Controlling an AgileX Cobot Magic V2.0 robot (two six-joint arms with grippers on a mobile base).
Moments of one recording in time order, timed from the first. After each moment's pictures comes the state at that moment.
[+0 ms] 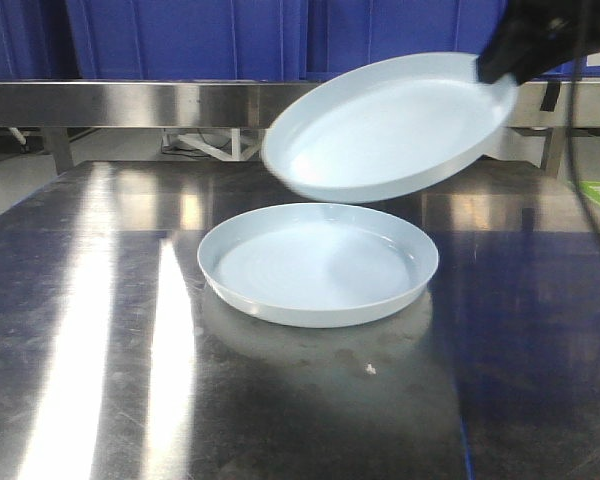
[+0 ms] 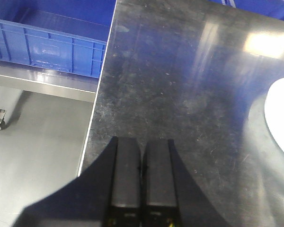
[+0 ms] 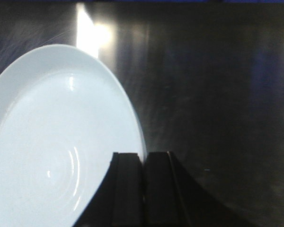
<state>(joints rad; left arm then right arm) -0.13 0.59 -0.36 -0.11 0.38 -0.12 0.30 1.44 -1.07 0.03 0.40 0.24</state>
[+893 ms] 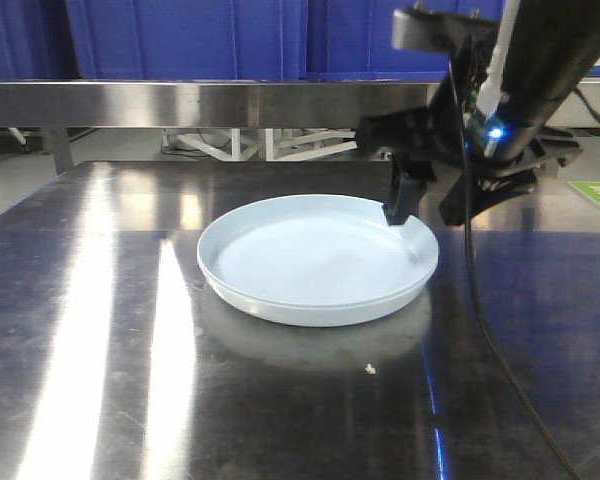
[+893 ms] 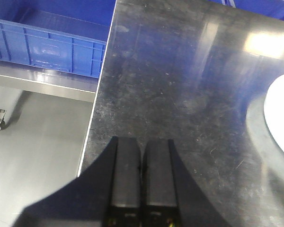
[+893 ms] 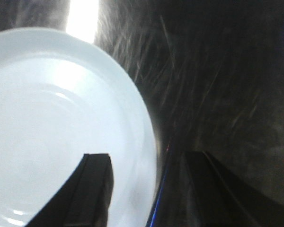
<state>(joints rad) -0.13 0.59 -0.36 -0.11 0.38 -0.12 0.39 1.68 -1.07 0.03 0.40 0.24</state>
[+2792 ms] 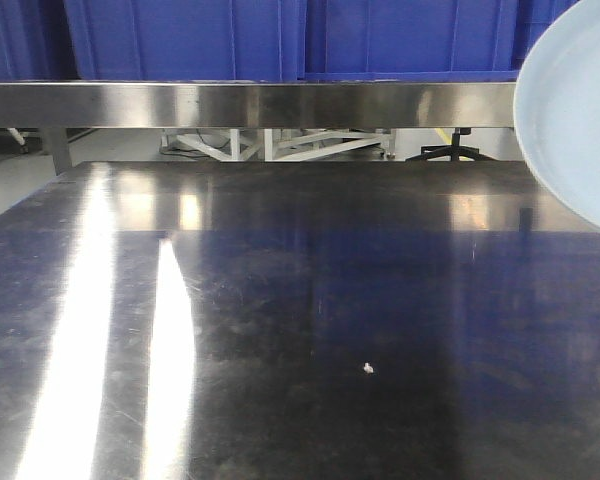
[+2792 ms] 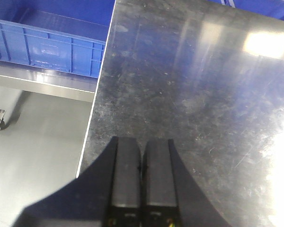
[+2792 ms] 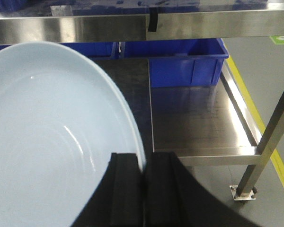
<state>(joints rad) -0.13 0.59 -0.36 -0.11 0.38 -0.12 -0.04 0.48 -0.39 -0.15 0.28 0.23</state>
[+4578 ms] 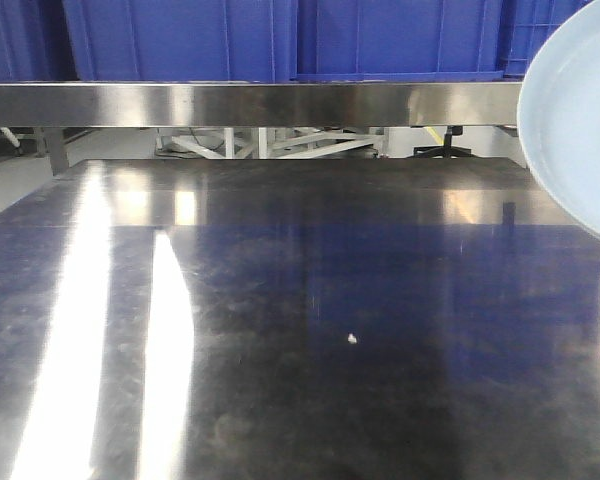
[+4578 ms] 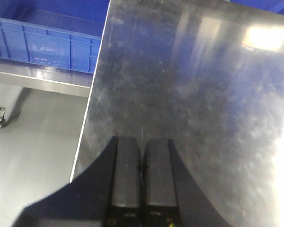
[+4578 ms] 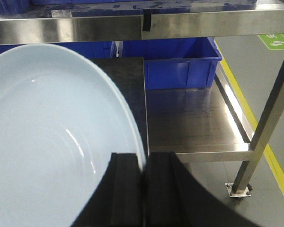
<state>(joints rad) -0.13 0.59 -0.36 -0.10 0.38 -0.12 -0.04 0.45 -0.37 -0.15 0.27 0.23</state>
